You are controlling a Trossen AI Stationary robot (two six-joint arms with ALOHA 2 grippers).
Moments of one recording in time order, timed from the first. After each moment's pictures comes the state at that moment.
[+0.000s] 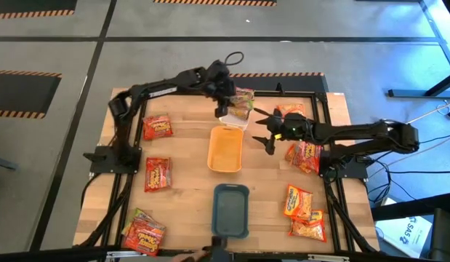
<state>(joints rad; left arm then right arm) 0.54 1.92 1.68 -0.58 0.29 0.44 -0.25 1.15 0.50 0.23 0.01 -0.07</state>
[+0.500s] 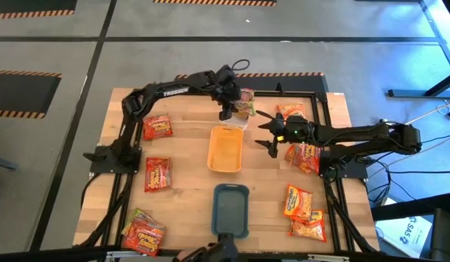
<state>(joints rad) 0.55 2.08 1.74 -0.60 0.35 0.46 -0.25 1.12 0.43 0.24 -0.02 0.00</state>
